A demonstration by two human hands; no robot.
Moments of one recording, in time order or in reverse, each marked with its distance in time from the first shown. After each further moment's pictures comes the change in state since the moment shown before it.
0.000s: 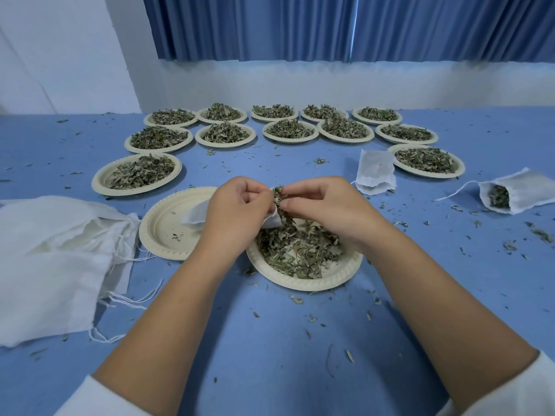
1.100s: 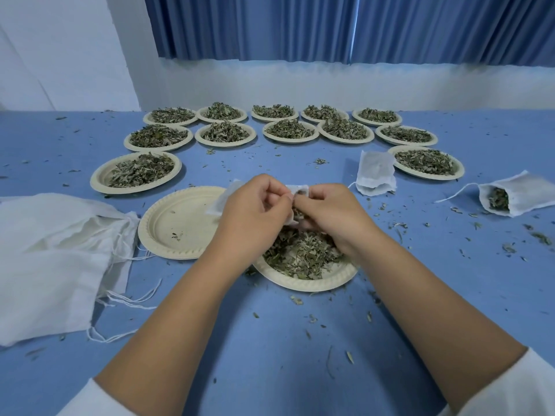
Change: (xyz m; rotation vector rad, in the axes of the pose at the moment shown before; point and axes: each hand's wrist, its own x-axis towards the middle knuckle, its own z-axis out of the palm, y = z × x) left_hand -0.009 0.002 0.010 0.052 -0.127 0.161; right_hand 0.008 0.011 0.011 0.146 0.120 0.103
